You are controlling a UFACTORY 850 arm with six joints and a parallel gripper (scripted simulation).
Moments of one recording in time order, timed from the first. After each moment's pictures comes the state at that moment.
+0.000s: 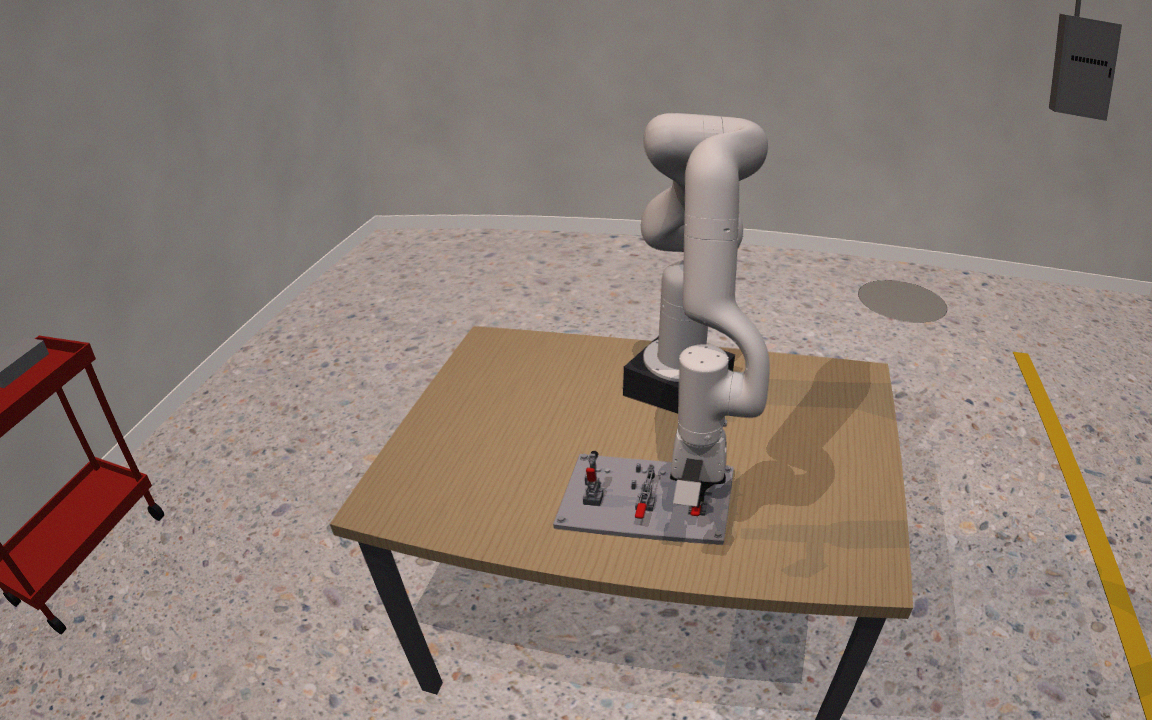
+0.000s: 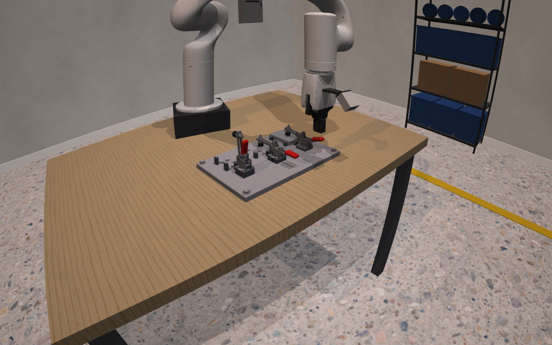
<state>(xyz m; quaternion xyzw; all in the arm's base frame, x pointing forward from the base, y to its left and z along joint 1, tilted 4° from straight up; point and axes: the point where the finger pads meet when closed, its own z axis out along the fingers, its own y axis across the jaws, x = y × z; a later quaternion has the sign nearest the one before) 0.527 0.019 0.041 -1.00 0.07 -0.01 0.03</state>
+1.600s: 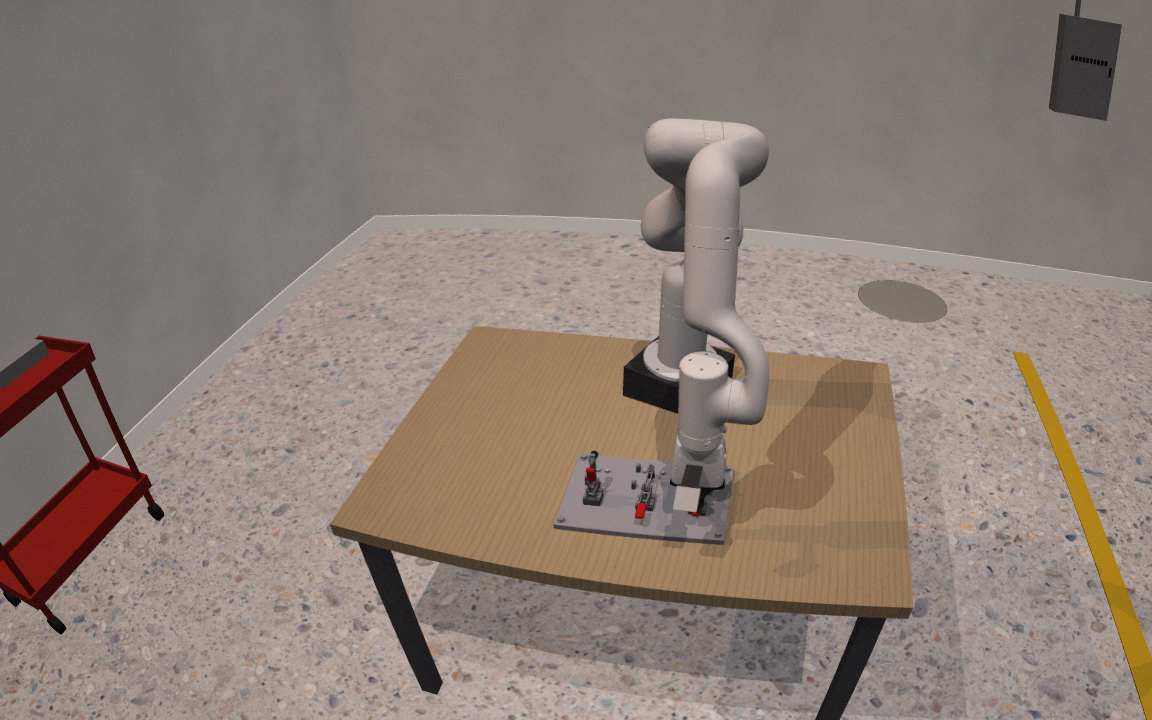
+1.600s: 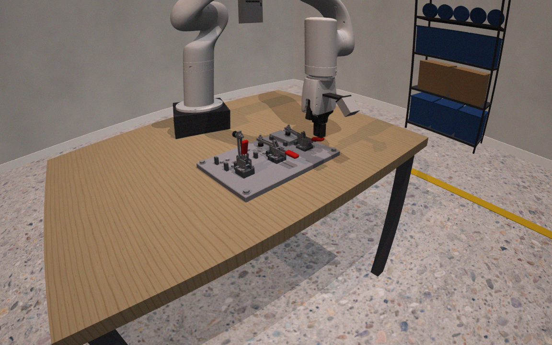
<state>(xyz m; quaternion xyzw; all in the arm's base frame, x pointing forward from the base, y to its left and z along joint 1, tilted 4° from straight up) 0.528 0.020 0.028 -1.00 0.07 -0.01 0.03</state>
